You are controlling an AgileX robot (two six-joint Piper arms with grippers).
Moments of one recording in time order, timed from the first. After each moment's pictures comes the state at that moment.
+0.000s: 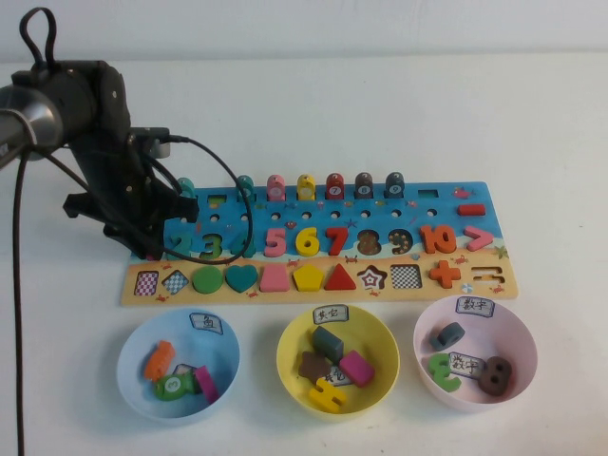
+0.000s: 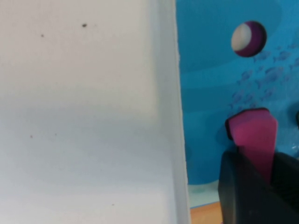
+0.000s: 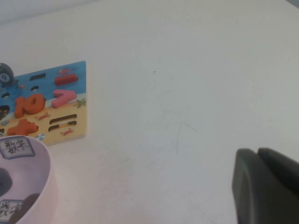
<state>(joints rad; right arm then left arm) -0.05 -0.02 0.03 -0.02 0.37 0.27 -0.21 2.15 -1.73 -0.03 1.15 -0.07</state>
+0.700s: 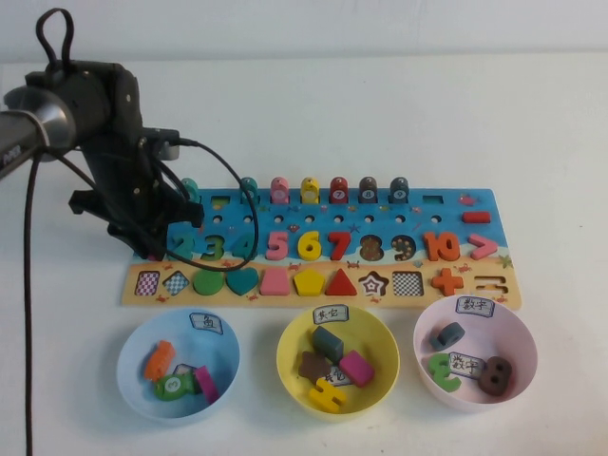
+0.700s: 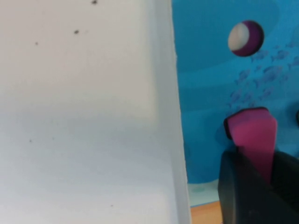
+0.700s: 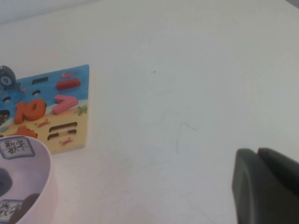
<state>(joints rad) -0.05 -0.02 0.03 -0.02 0.37 0.27 -0.24 2.15 -1.73 0.02 1.15 -0.07</state>
